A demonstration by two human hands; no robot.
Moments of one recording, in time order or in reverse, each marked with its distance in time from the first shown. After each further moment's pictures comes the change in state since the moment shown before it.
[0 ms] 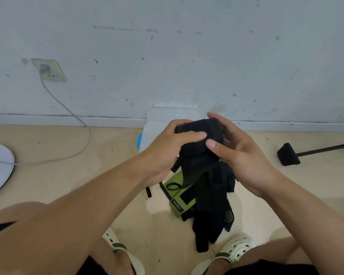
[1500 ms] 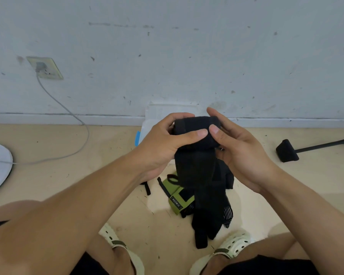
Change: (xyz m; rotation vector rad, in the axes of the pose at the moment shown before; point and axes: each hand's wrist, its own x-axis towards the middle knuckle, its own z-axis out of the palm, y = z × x) left_hand 0.002 -0.001 -0.003 0.009 0.008 0.060; right_hand 0.003 -0.002 0.000 0.183 -0.024 0.000
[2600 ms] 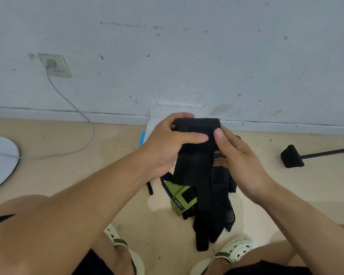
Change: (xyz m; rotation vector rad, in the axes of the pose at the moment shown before) left_hand 0.003 0.001 -0.005 -0.101 0.076 -0.030; right_hand -0.009 0.005 0.018 -0.229 0.013 -0.008
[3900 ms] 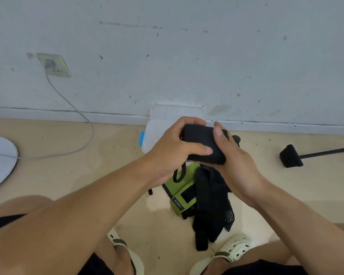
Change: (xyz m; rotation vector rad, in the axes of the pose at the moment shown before) left_hand -0.010 -0.008 0.008 0.144 -0.083 0.065; right_hand 0.007 0.017 0.005 0.175 0.070 0.192
